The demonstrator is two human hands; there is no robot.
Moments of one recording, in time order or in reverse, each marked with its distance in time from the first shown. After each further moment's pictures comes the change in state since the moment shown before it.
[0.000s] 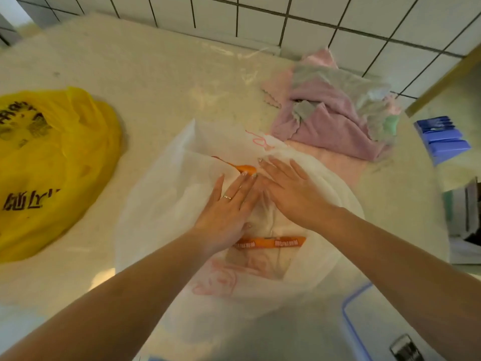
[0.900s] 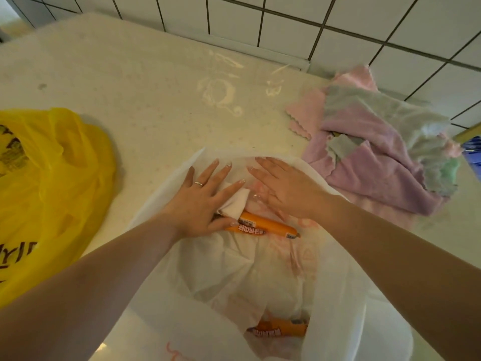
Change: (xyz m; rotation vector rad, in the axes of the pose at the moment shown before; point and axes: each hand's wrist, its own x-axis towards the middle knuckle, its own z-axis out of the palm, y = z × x) left_hand 0.072 -0.162 0.050 -0.127 -0.015 0.022; right_hand 0.162 0.054 0.036 0.258 -0.196 -0.090
